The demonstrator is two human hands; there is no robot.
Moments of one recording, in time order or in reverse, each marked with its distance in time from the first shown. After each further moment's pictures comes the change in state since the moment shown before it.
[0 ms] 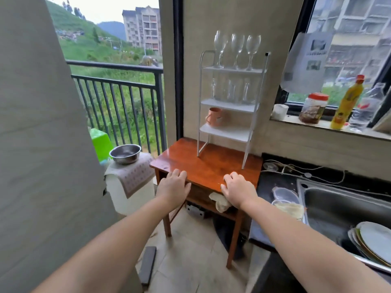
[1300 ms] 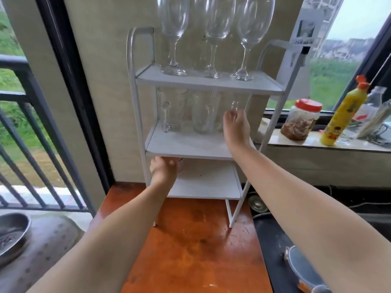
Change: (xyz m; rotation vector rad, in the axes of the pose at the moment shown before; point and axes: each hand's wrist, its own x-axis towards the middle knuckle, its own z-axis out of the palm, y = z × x) left_hand 0.529 0.010 0.117 -0.786 -0.144 -0.278; right_hand 0.461 0.147 -0.065 0.905 0.774 0.698
